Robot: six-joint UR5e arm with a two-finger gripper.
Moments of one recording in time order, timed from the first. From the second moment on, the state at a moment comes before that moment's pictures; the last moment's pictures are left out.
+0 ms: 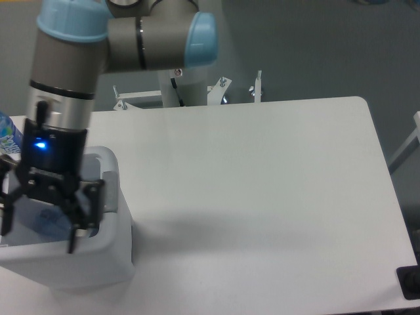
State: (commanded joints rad) arm 2.13 -1.92 -1.28 -0.68 1.36 0.13
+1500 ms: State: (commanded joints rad) arm 2.44 -1.68 -1.54 -1.07 1.74 0.98
